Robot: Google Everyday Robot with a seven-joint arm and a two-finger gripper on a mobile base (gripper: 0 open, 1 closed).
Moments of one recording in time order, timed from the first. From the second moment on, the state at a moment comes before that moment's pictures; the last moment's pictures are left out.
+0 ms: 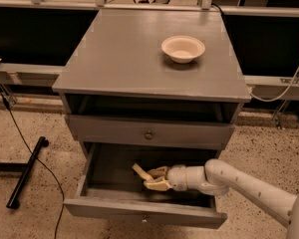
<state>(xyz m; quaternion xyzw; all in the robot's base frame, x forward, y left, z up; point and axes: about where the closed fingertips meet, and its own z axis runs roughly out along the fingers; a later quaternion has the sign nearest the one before) 0.545 -0.011 0.434 -0.45 0.66 0.43 0.42</state>
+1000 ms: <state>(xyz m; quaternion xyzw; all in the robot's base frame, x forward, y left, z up) 0.544 -0.016 0.429 -0.45 0.67 0.43 0.41</state>
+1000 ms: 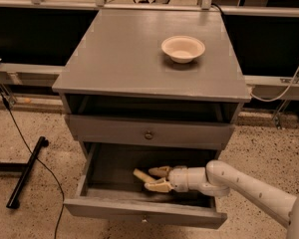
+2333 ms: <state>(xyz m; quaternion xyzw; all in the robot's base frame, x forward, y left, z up) 0.544 -0.051 0.449 -0.42 0.66 0.43 0.45</state>
